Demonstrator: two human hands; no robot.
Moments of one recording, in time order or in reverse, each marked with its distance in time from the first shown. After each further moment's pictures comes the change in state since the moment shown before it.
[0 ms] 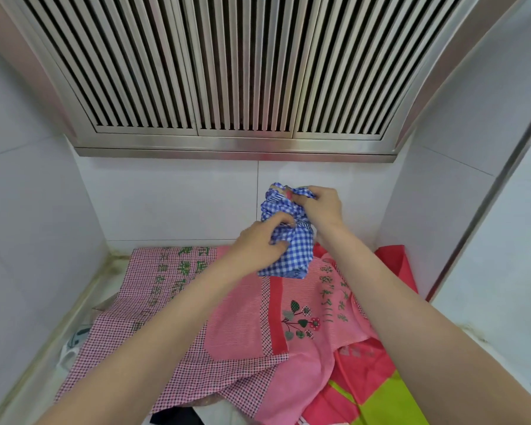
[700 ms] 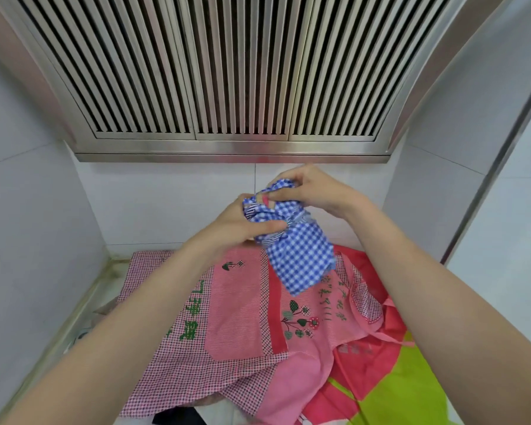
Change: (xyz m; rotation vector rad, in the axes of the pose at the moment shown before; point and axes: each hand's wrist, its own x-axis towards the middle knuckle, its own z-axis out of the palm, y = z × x) left_hand -0.004 0.001 -0.037 -0.620 0.042 -0.208; right_hand -0.003 -0.055 -0.032 -0.230 -0.663 -0.250
